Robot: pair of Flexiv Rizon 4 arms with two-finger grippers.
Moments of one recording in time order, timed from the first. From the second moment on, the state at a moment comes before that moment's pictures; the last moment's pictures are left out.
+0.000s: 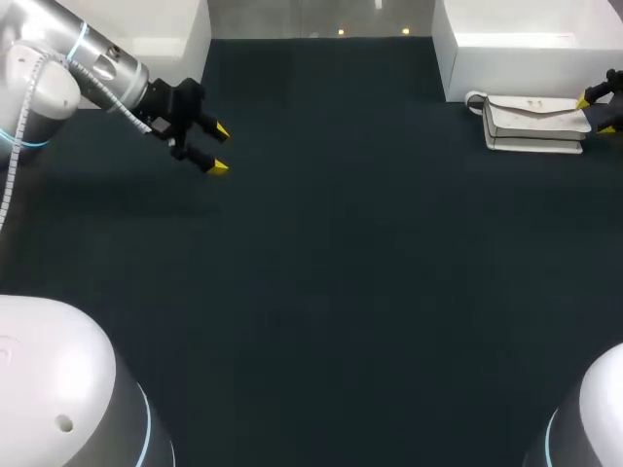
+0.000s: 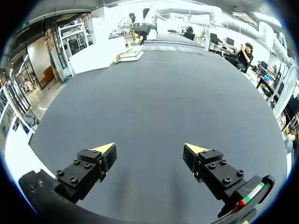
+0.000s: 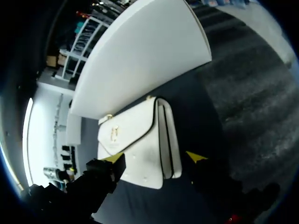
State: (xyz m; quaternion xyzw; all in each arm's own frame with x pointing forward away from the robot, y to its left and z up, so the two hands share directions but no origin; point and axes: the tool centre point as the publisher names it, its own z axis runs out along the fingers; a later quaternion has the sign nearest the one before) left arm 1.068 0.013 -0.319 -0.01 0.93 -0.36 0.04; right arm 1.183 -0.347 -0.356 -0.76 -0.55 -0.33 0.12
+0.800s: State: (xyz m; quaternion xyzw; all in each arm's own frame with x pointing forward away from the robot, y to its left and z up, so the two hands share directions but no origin) left arm 1.068 0.013 -0.319 -0.01 0.93 -0.36 0.04; right arm 1.192 -0.336 -0.363 -0.75 -0.52 -0.40 0.14
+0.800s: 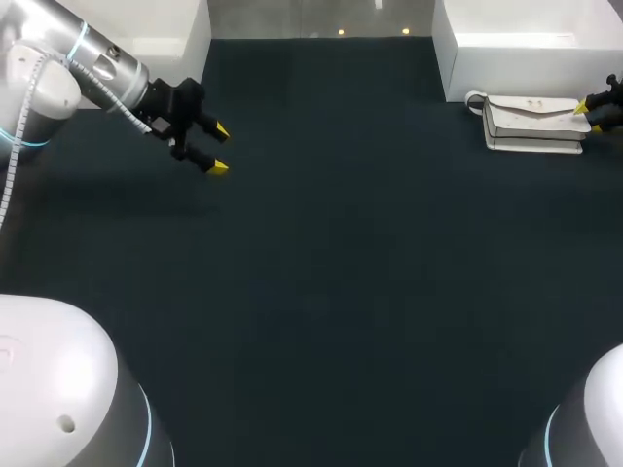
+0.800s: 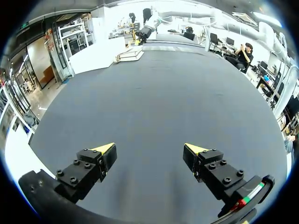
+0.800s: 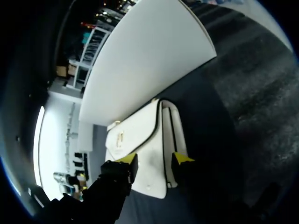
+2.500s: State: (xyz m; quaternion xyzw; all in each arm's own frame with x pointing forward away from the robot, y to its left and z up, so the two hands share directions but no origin) left arm 1.069 0.013 -0.319 -0.01 0.93 -0.36 0.04; right arm 1.148 -0.245 -0.362 -0.69 -0.55 -0.41 0.25
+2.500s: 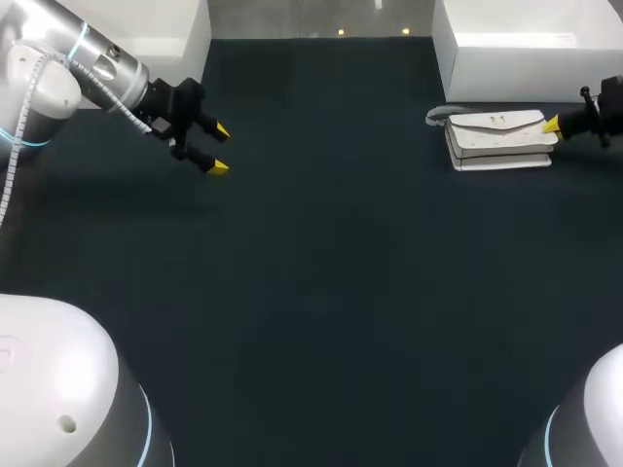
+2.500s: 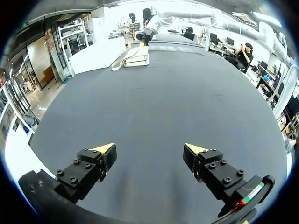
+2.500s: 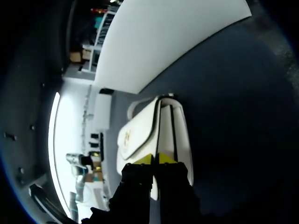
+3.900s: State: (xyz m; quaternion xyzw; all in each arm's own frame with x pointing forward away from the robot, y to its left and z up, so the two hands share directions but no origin) left arm 1.069 0.013 -0.319 -0.01 0.93 -0.36 0.04; right arm 1.065 -0.101 -0.359 -0.66 -0.56 -0.36 0.34
